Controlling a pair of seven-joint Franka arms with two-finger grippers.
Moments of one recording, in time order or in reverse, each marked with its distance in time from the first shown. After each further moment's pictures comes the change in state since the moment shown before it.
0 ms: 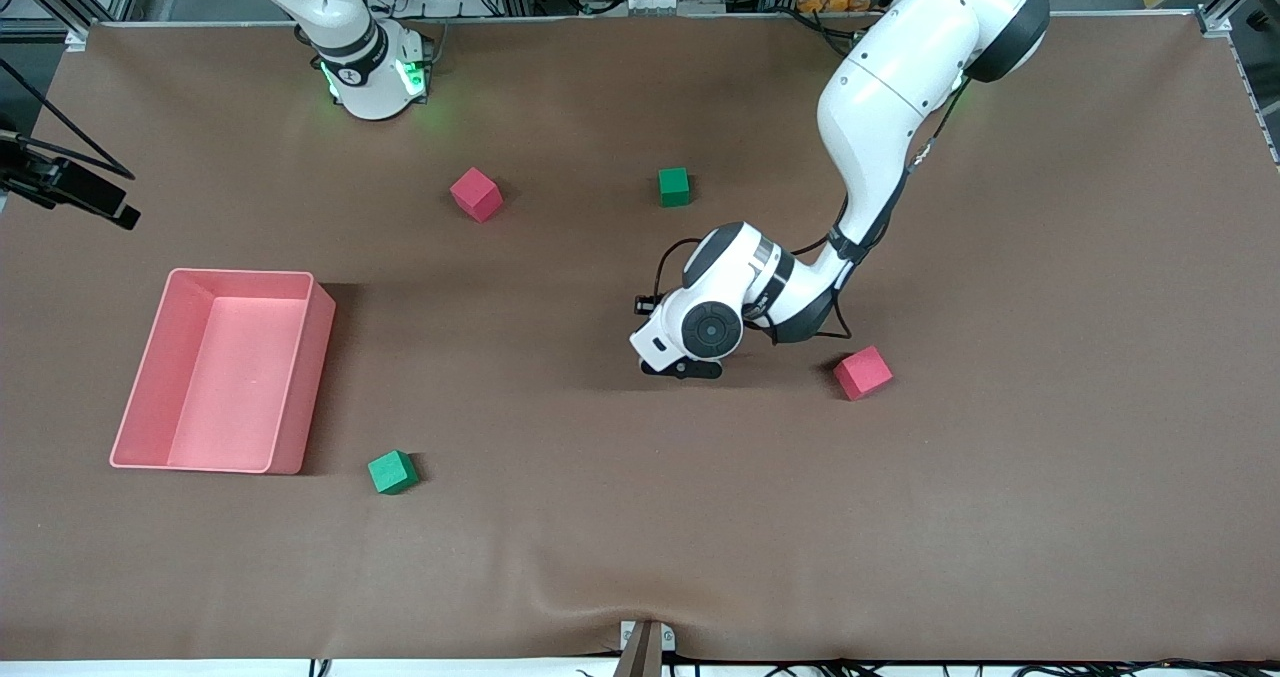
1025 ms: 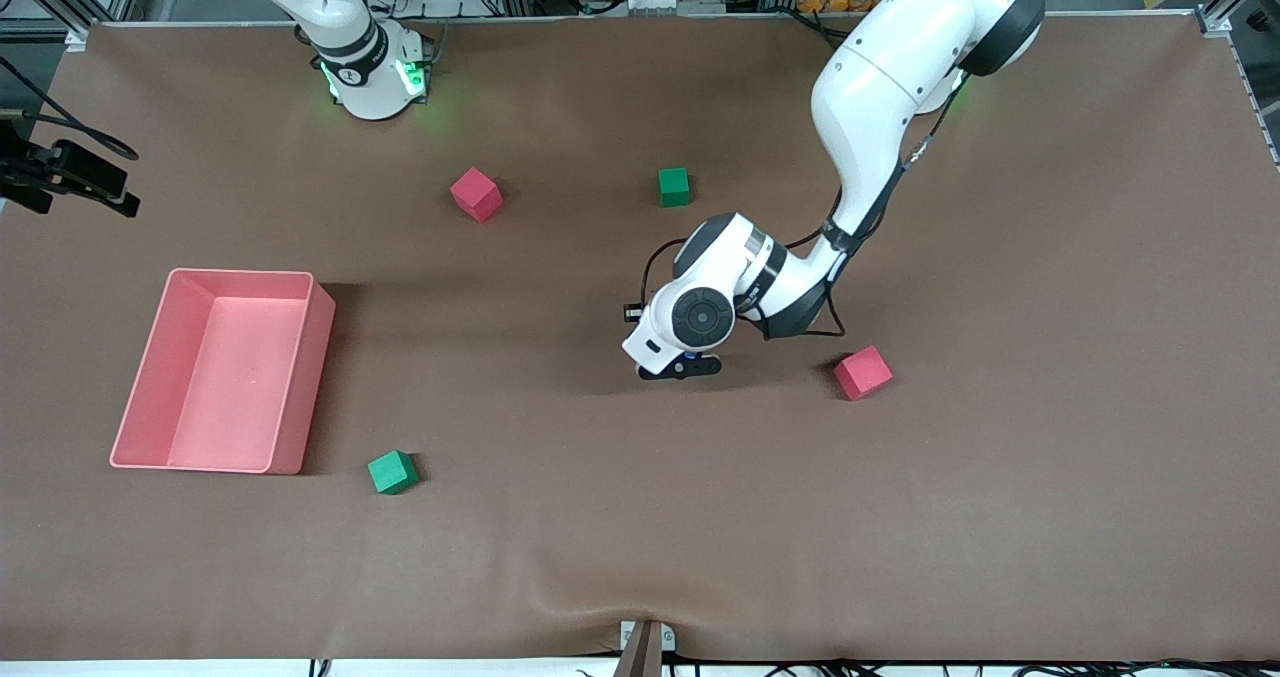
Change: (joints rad) left arm -0.035 -0.032 0.015 0.030 0.017 0.021 -0.239; right arm -0.001 0.000 -0.001 0.013 -0.004 -0.018 -0.168
